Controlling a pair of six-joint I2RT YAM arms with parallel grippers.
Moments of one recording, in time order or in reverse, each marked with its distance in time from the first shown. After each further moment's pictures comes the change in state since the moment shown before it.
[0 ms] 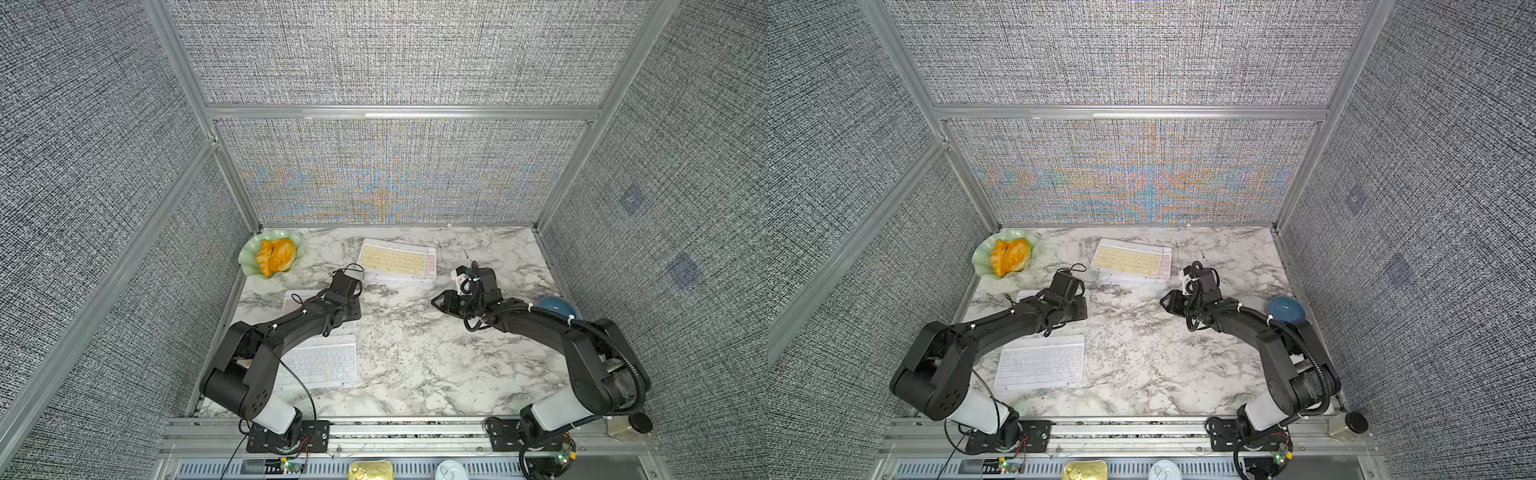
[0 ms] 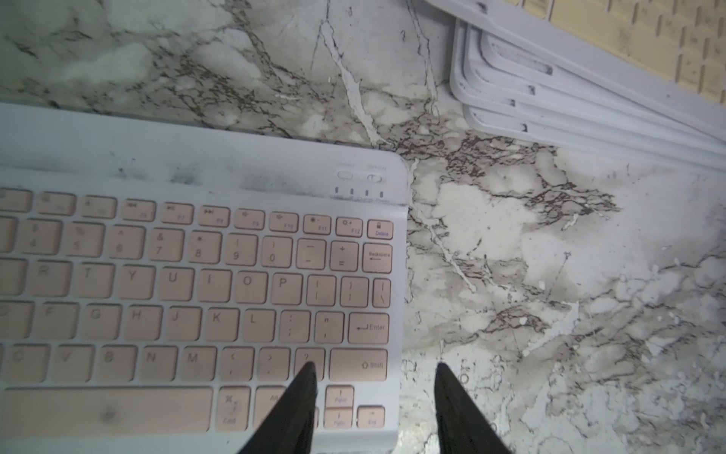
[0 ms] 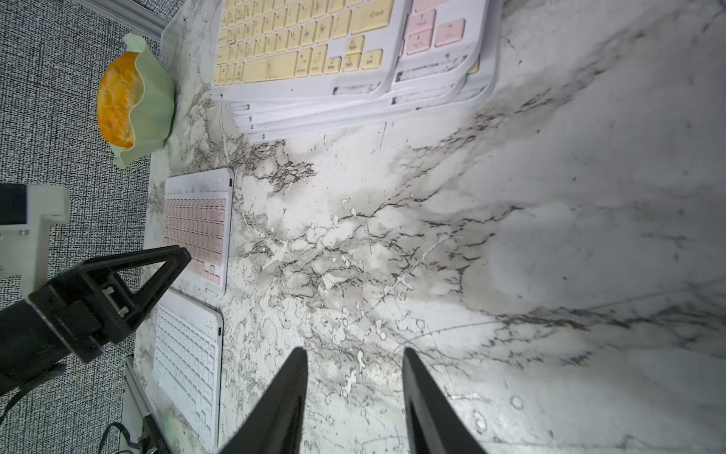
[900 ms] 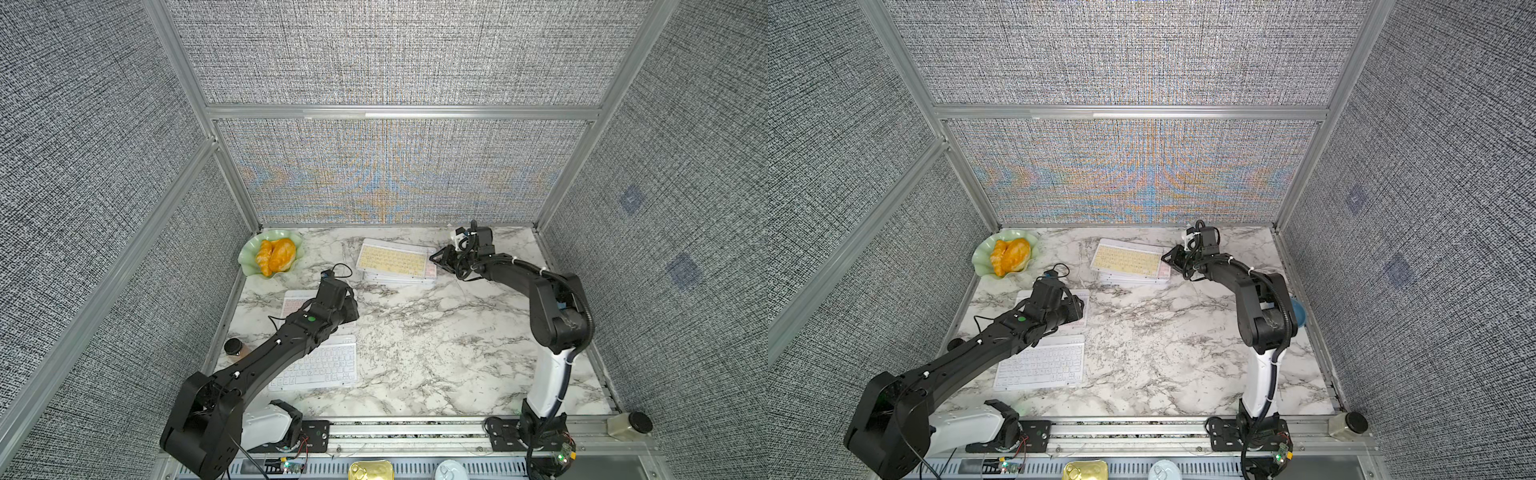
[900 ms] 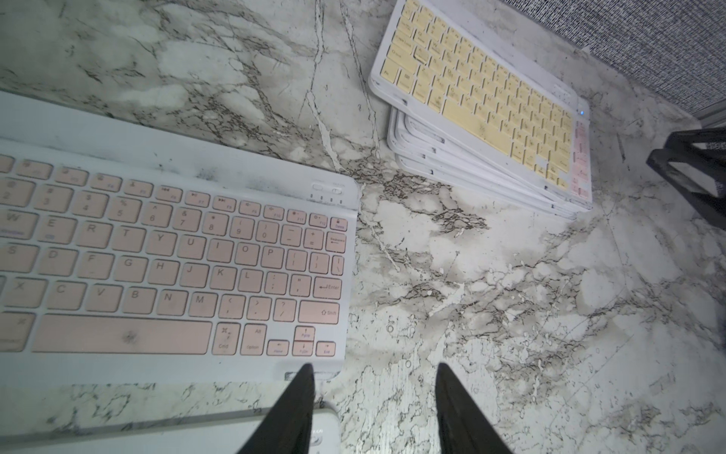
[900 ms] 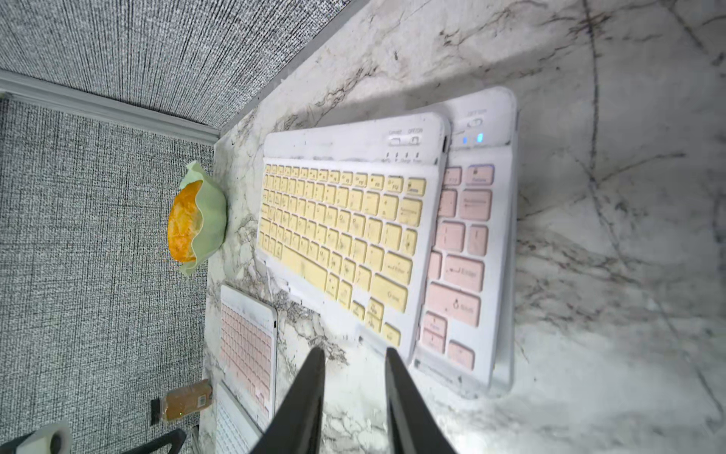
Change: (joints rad) left arm -0.036 -0.330 -0.106 -0.046 0.017 -0.136; right arm -0.138 0.413 0.543 -0.063 -0.142 0.041
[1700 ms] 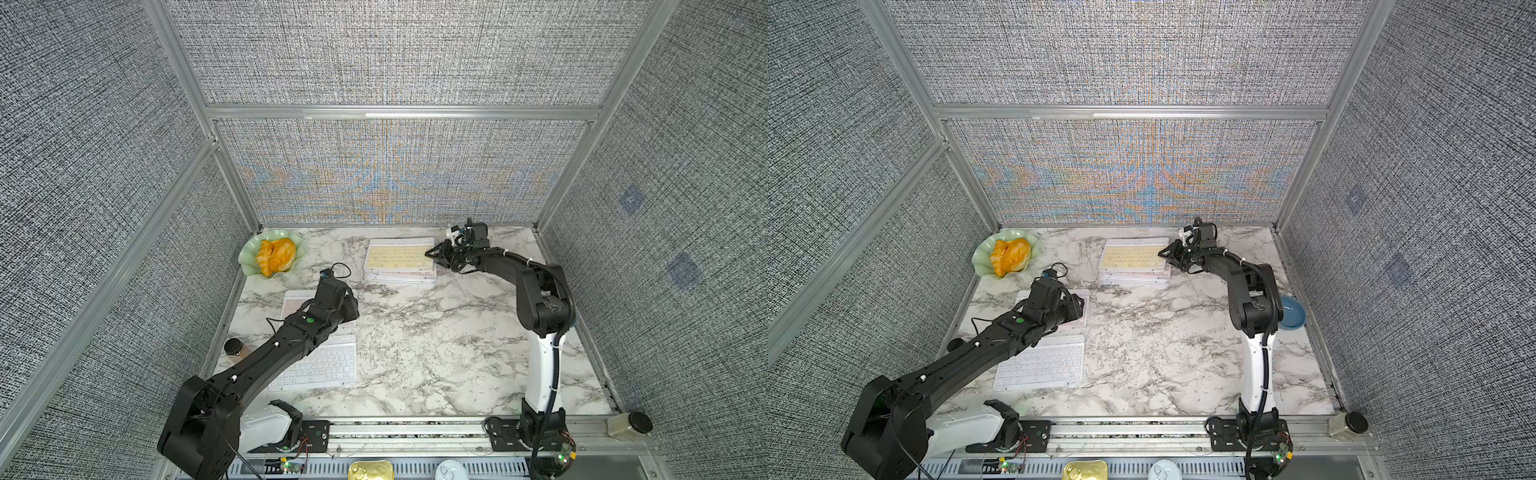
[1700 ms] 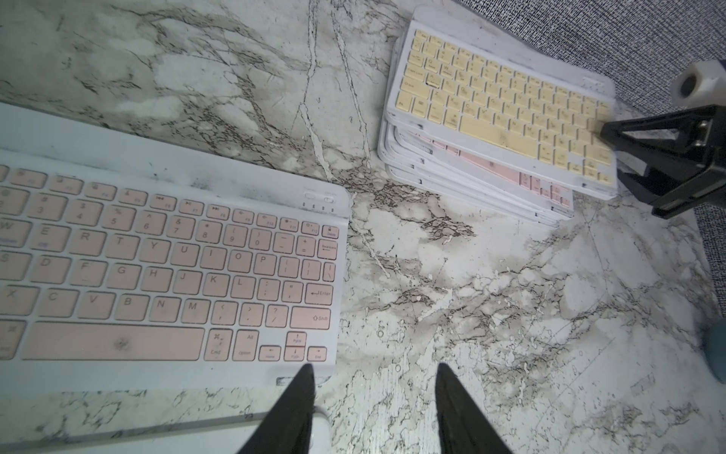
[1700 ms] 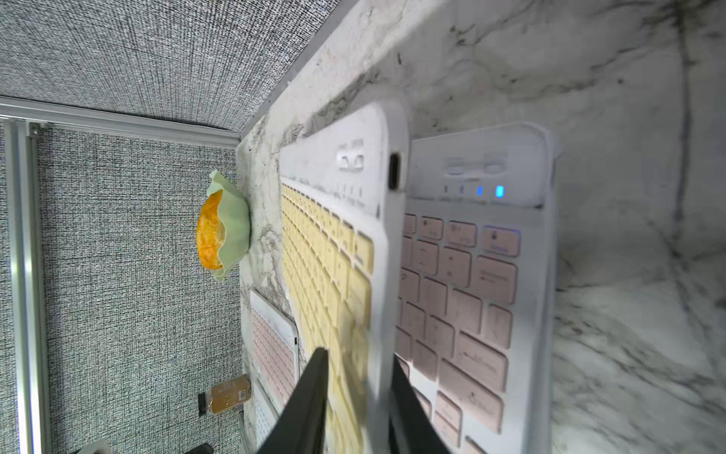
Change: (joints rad) left arm -0.001 -0.027 -0.014 0.046 0.009 -0.011; right arm -0.043 0.252 0.256 -0.038 -0.149 0.087
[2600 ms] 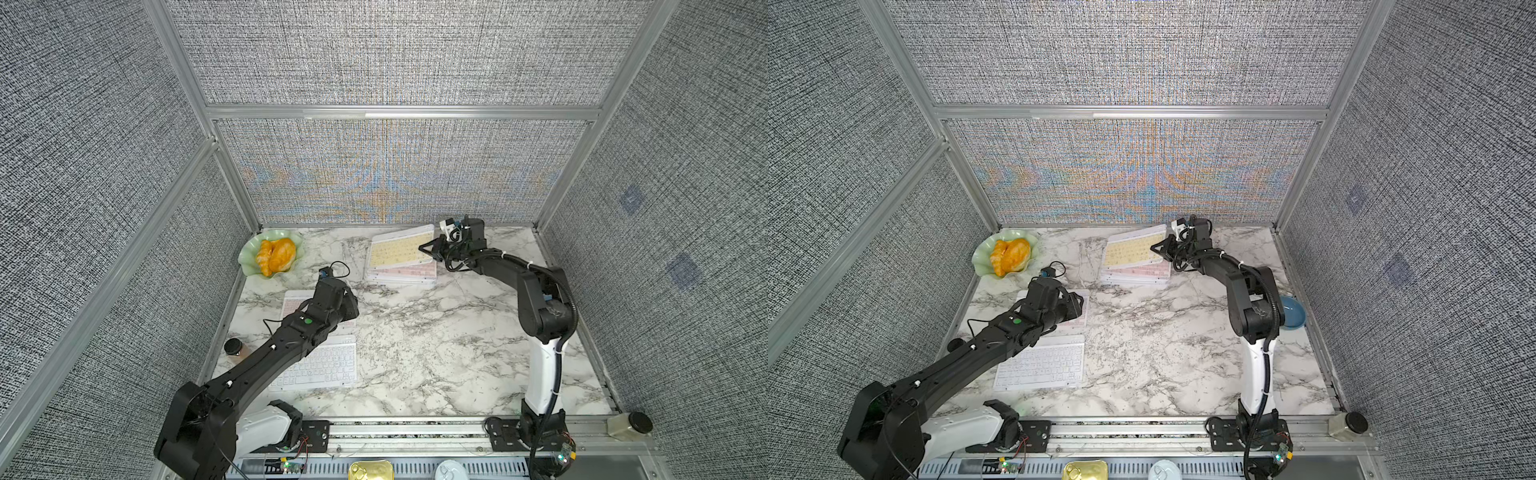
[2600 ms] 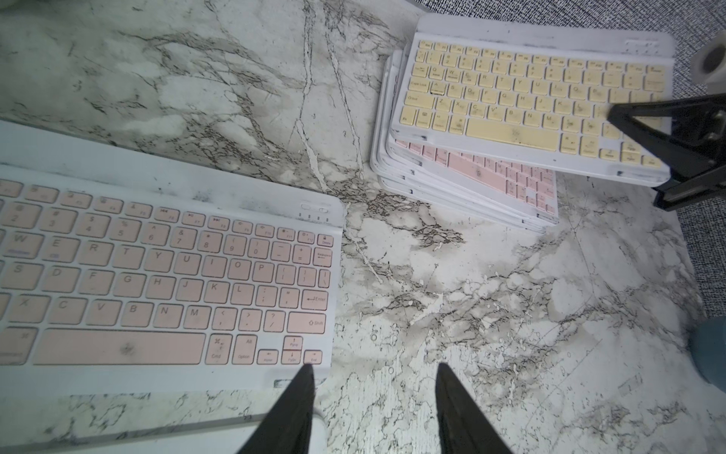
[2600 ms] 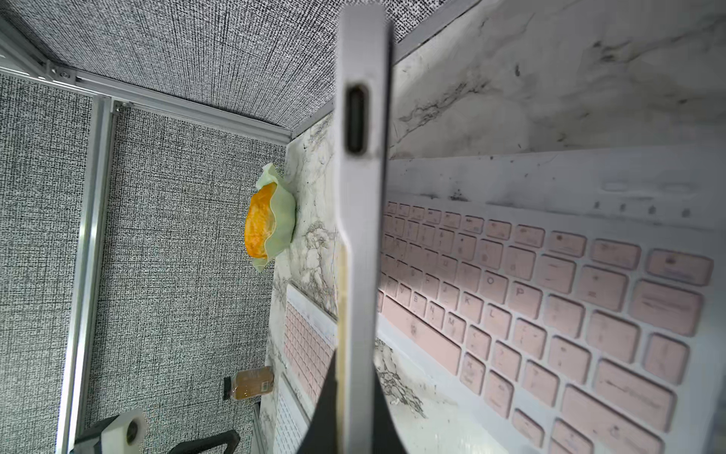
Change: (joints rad) left arm -0.003 -0.023 0.014 -0.017 -0.009 0.003; right arm 0.035 -0.071 -0.066 0.187 -0.051 0.071
